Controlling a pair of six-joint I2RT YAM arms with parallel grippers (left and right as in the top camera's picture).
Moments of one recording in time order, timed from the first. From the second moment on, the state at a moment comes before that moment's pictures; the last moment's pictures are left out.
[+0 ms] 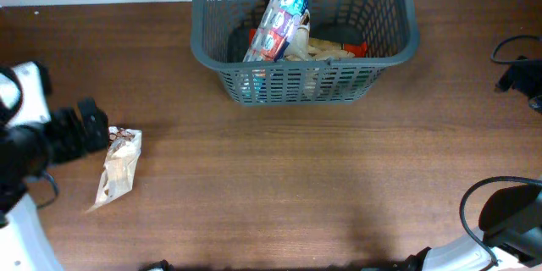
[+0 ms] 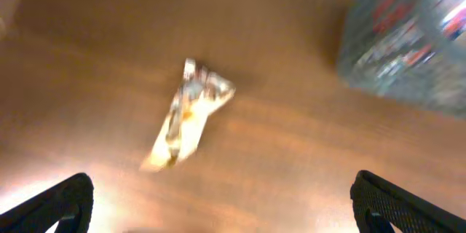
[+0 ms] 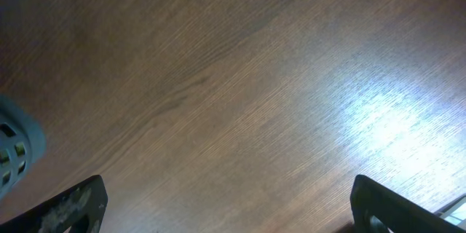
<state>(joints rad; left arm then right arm) 0.39 1.32 1.99 -1.67 0.11 0.04 -0.55 1.82 1.98 -1.50 0.02 0.18</state>
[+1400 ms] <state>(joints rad) 0.51 1.67 1.27 -1.17 0.10 0.47 -0.55 1.82 1.98 -1.50 0.02 0.18</state>
